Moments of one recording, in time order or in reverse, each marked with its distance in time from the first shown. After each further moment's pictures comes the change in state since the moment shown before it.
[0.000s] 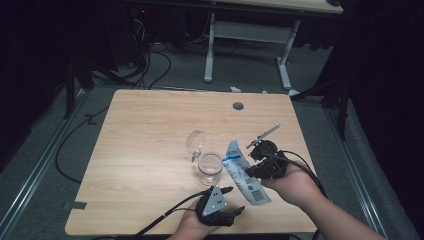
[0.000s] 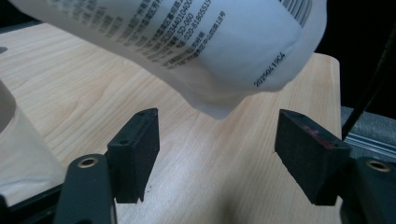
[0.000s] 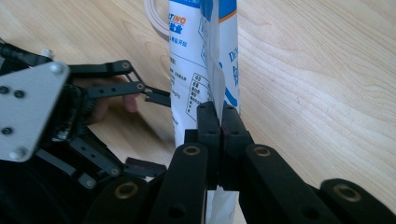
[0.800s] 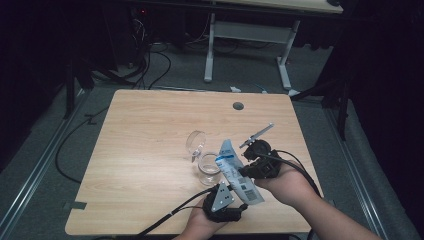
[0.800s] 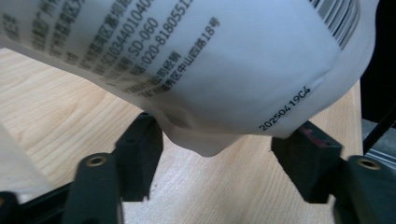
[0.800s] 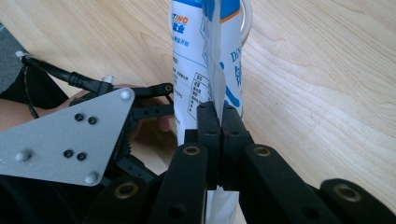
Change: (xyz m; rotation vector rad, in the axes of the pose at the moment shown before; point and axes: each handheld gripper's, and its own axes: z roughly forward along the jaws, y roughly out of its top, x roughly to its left) left arm -0.004 0.005 0.017 -0.002 0.057 -0.029; right arm 0.012 0.009 0.000 -0.025 0.028 -0.019
